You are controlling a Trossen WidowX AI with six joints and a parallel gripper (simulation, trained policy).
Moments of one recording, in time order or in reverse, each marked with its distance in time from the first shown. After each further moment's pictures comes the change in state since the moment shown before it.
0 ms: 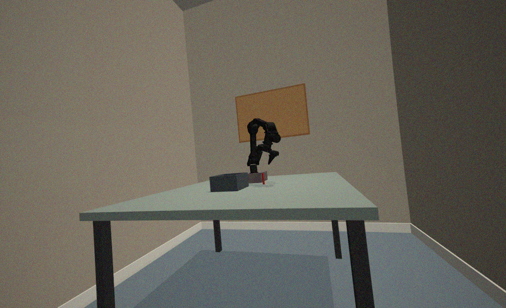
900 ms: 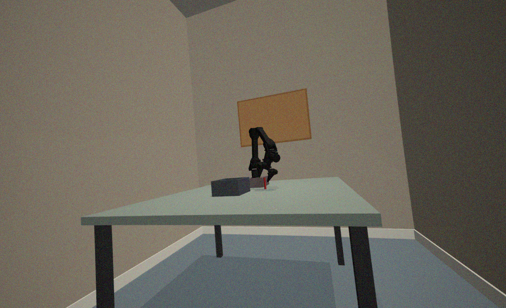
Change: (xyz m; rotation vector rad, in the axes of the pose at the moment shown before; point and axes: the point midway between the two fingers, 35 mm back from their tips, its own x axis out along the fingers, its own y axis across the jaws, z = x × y) arm 0.095 -0.015 -0.025 0.098 0.024 -0.049
